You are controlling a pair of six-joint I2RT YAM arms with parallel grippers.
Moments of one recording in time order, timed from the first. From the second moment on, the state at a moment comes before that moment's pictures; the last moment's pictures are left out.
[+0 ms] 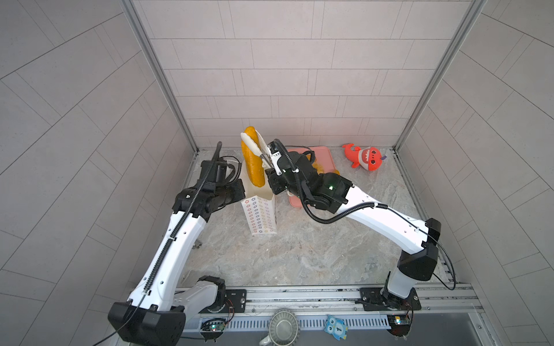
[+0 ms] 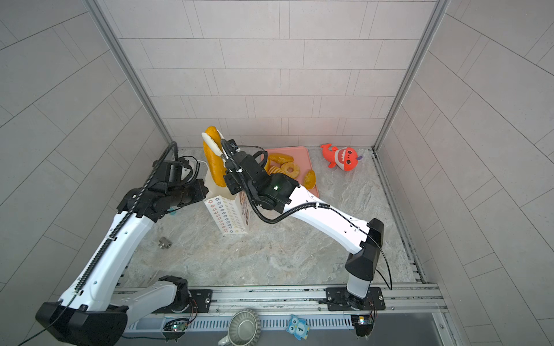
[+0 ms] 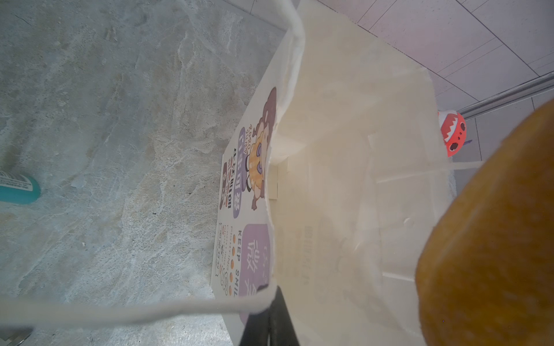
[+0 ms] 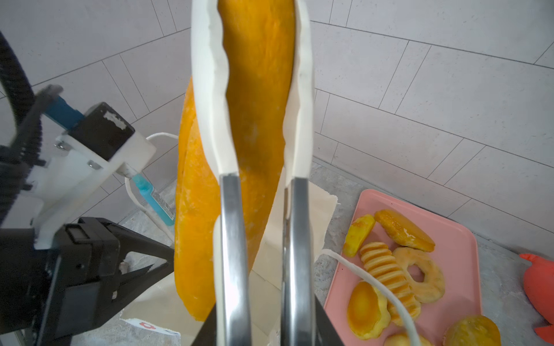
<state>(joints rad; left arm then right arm) -0.20 1.11 1.24 -0.93 0.14 -0.48 1.00 1.74 1.91 -0.63 0.39 0.22</state>
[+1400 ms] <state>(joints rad) -0.20 1.11 1.24 -0.93 0.14 -0.48 1.00 1.69 1.70 -0.63 0.41 0.21</state>
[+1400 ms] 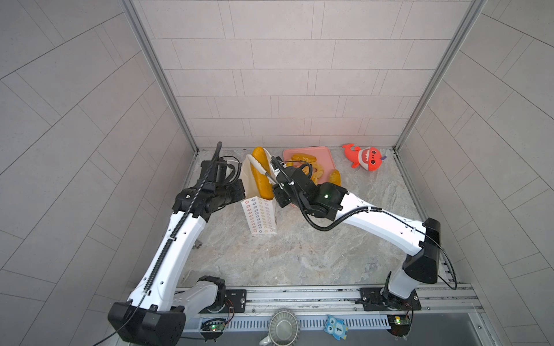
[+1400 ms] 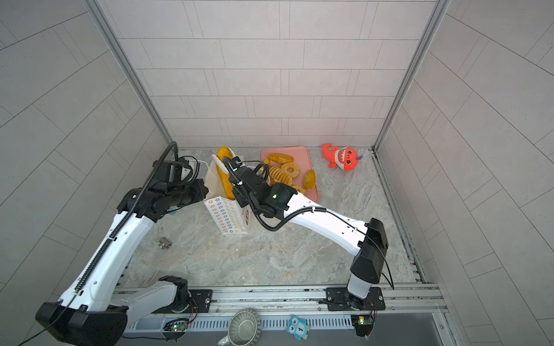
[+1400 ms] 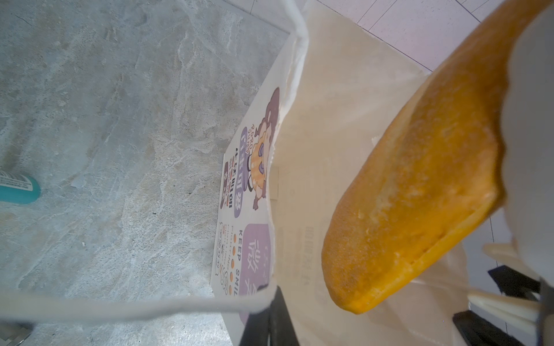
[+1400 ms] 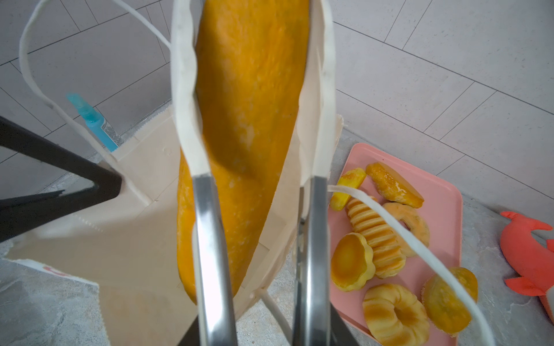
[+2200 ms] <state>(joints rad) -0.20 1.10 1.24 -0.94 0.14 -0.48 0.99 1.56 1.72 -0.65 0.40 0.20</state>
